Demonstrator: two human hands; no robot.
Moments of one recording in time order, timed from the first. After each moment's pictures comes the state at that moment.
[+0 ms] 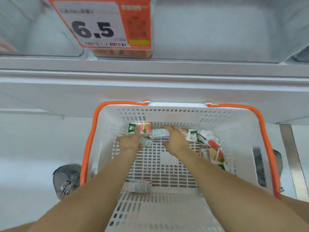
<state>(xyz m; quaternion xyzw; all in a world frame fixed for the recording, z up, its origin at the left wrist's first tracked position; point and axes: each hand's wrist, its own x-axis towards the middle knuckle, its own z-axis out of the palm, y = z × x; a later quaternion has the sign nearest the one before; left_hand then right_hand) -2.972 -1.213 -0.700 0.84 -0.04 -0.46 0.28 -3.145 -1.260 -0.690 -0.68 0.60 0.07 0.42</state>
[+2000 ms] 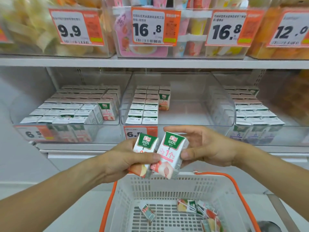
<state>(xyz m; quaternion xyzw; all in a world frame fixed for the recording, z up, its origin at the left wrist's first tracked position) -2.947 -1.212 -0.326 0.49 -0.45 -0.66 0.34 -3.189 -1.289 -0.317 -0.59 0.21 -0.17 0.76</state>
